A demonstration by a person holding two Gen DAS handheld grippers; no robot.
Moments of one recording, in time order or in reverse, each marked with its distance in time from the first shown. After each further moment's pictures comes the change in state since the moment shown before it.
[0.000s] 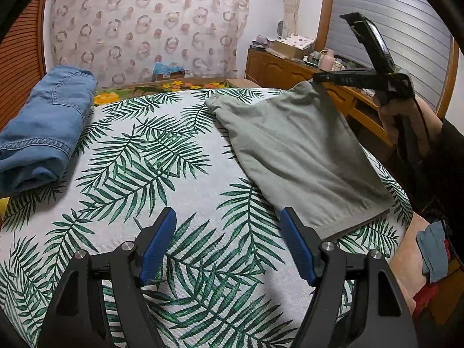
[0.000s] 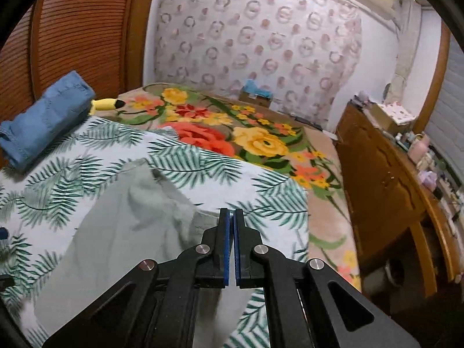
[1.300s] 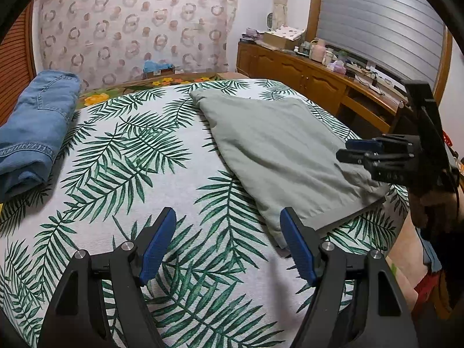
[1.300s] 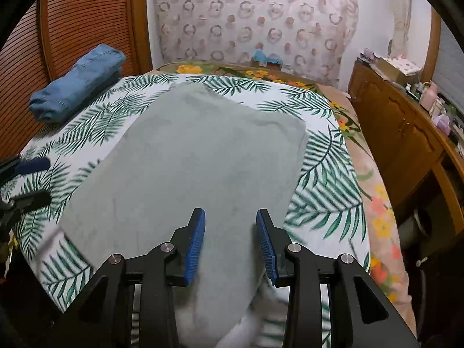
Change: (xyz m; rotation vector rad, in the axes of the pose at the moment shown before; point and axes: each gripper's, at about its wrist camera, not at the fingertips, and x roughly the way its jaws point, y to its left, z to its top) left arm 0.007 -0.021 -0.001 0.051 0.033 -0.019; right arm -0.061 0.024 -0.119 0.119 0.103 0.137
